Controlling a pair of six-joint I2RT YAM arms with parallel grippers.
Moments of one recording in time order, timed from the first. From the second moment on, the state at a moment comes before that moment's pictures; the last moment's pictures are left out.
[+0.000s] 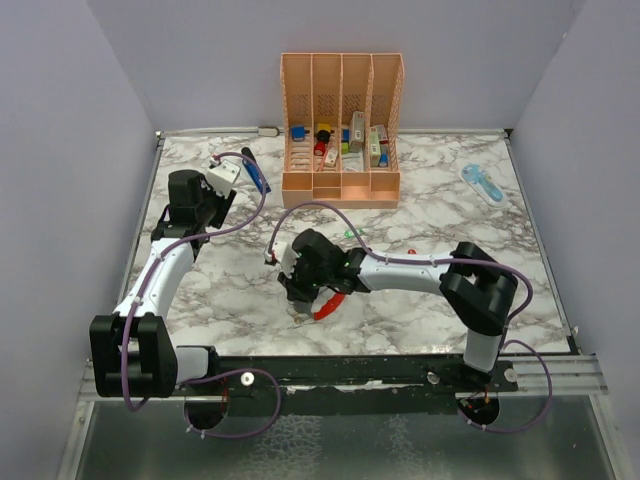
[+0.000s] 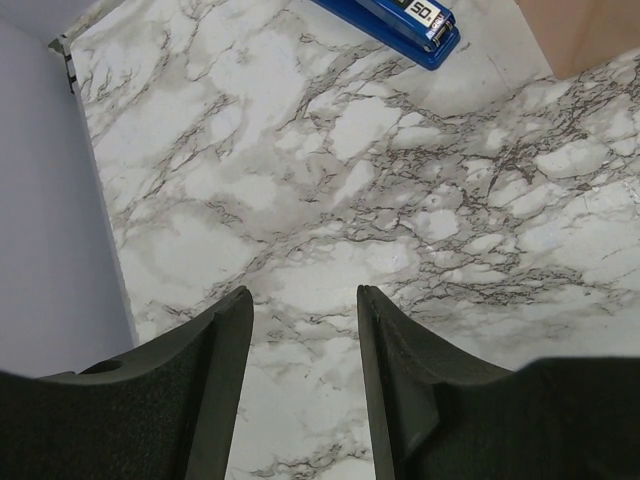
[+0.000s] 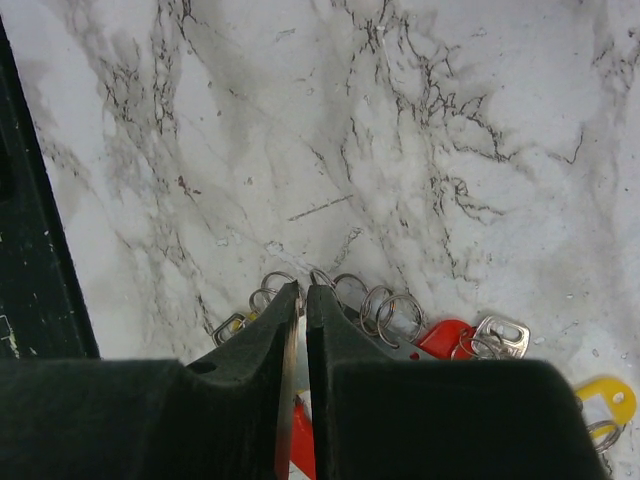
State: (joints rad) left arm -0.01 1.26 0.88 -0.17 0.09 0.45; right arm 1.06 1.84 1.16 -0.09 -0.28 -0.09
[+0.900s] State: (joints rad) left arm -0.01 1.26 0.88 -0.17 0.13 0.45; right arm 1.06 1.93 1.21 -0.15 -0.31 -0.18
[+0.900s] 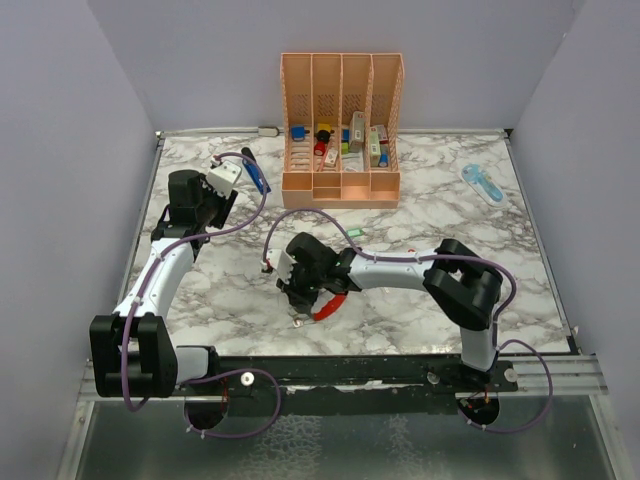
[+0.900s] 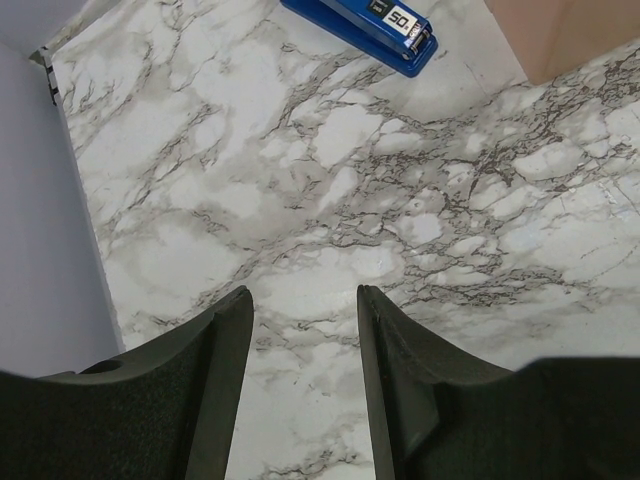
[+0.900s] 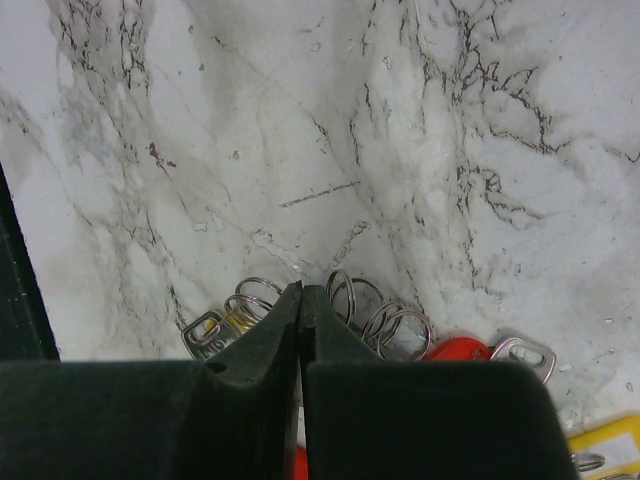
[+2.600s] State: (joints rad) left arm -0.02 1.26 0.93 -0.24 0.28 0.44; right arm 1.06 1.93 1.25 -0.21 -0.21 -0.18
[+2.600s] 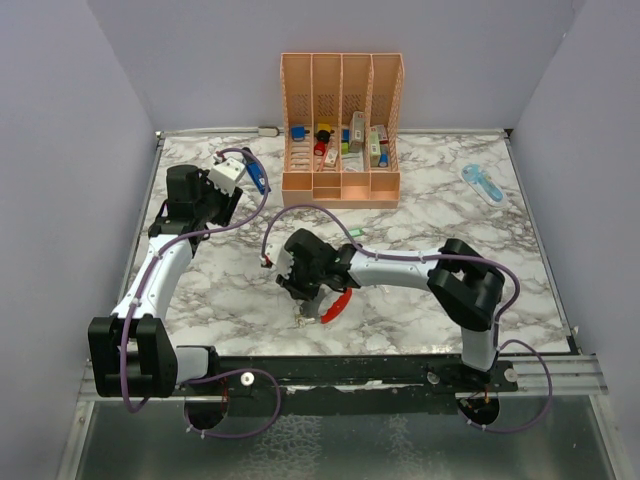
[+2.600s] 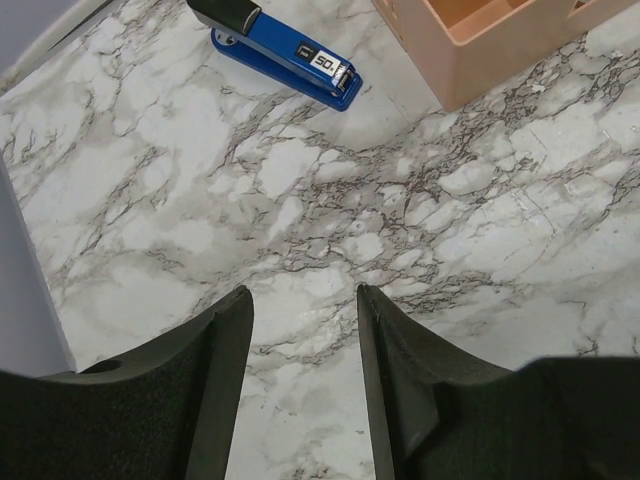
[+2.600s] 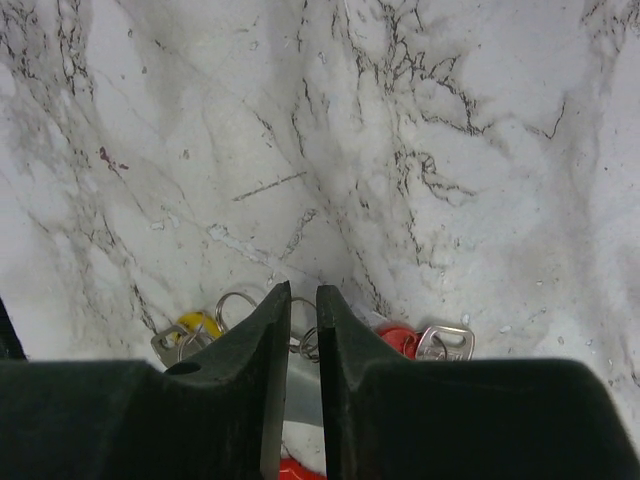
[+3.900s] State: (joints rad) left arm -0.02 1.26 0.93 -0.24 0.30 0.44; right arm 1.06 1.84 1.18 -0.29 -0.22 -0.07
